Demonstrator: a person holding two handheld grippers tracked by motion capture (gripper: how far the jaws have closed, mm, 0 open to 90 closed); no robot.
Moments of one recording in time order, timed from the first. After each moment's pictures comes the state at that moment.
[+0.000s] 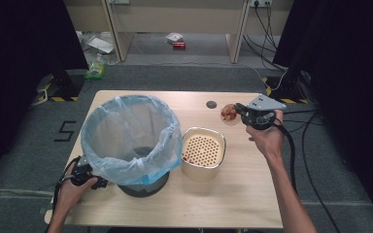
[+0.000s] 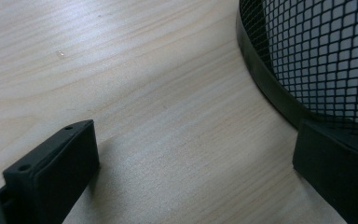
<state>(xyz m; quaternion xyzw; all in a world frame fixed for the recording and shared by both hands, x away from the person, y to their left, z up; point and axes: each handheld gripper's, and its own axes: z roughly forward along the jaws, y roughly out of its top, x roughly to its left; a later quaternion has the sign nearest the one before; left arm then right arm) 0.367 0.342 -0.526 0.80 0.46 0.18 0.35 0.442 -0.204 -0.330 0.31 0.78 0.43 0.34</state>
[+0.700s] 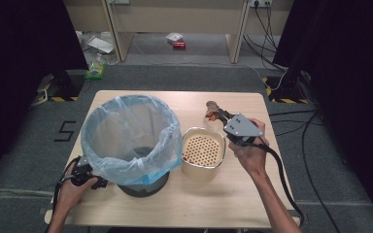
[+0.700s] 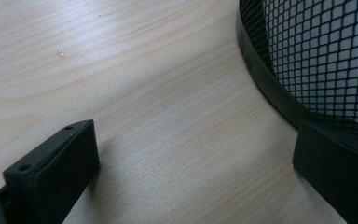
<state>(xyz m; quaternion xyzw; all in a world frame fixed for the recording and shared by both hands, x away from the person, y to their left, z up) 0.367 0.342 -0.526 0.80 0.46 0.18 0.35 0.401 -0.155 -0.345 0.15 0.76 0.42 0.47</state>
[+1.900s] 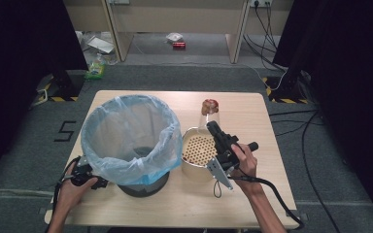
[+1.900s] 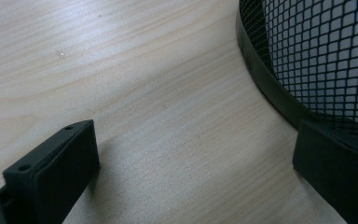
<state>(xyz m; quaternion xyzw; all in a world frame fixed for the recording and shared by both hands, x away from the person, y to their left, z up) 0.367 0.342 -0.526 0.80 0.46 0.19 0.35 0.364 -0.129 -0.402 -0.10 0.62 0.29 0.72</state>
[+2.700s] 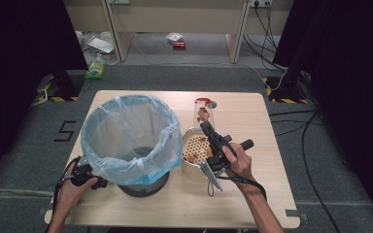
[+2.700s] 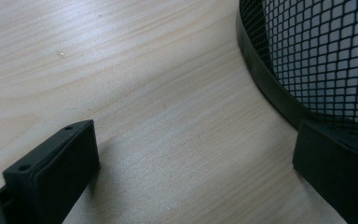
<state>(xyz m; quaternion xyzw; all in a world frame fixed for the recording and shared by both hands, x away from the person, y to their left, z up) 0.367 0.342 -0.526 0.80 0.46 0.19 0.35 0.369 -0.114 -0.415 -0.16 0.60 0.23 0.75</state>
